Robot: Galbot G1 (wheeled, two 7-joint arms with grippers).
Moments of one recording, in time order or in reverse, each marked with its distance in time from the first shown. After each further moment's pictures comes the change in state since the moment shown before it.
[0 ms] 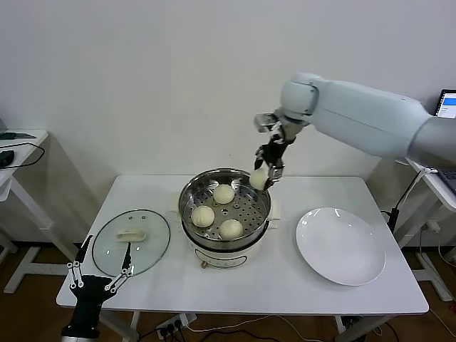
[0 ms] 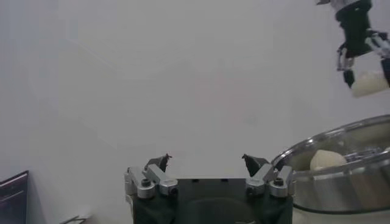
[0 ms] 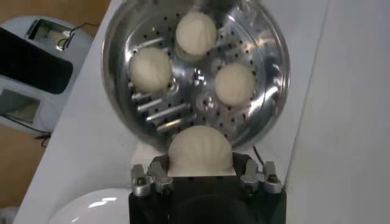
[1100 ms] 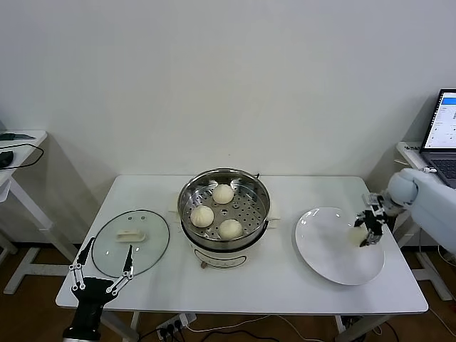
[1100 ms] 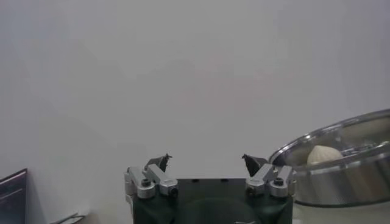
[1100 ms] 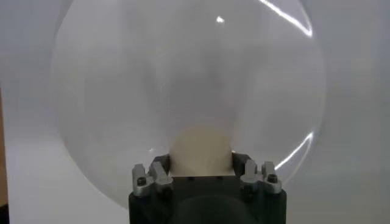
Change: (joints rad) left arm 0.006 -0.002 0.005 0.008 0.010 -0.004 0.007; right arm -0.565 -0.480 0.477 -0.177 -0.489 0.213 0.061
